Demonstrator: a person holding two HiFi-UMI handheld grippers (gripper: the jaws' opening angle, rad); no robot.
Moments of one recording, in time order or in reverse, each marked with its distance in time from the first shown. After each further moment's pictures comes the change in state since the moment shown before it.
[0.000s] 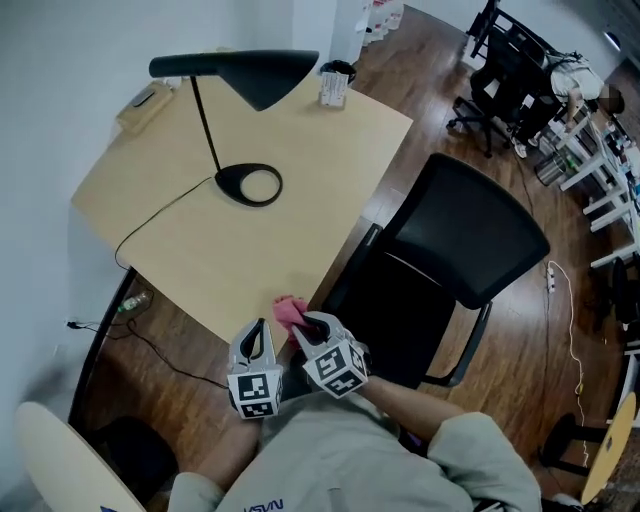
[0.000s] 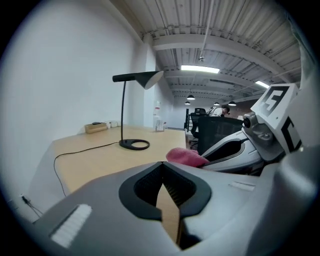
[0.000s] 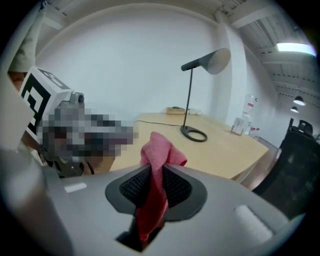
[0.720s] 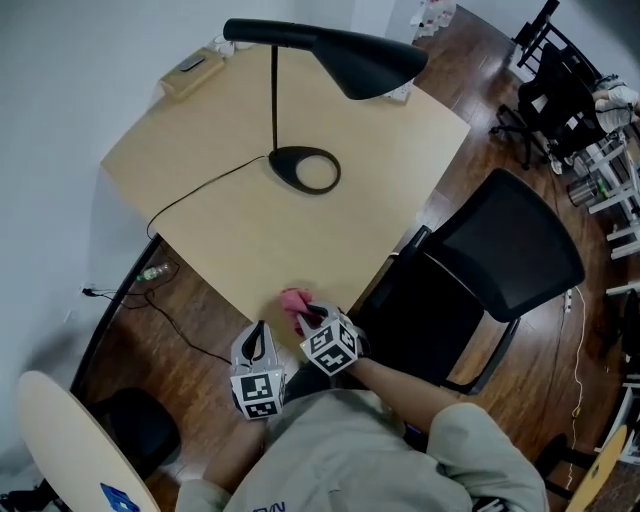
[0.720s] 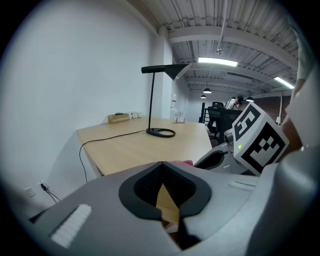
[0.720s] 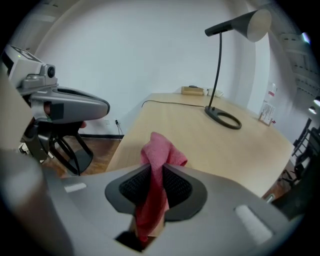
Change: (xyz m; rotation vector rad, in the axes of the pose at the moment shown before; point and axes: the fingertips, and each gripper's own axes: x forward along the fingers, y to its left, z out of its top) left arm -0.028 0.118 -0.047 -0.075 0.069 0.156; right arm 0.136 0.058 -0.012 -0.039 0.209 0.118
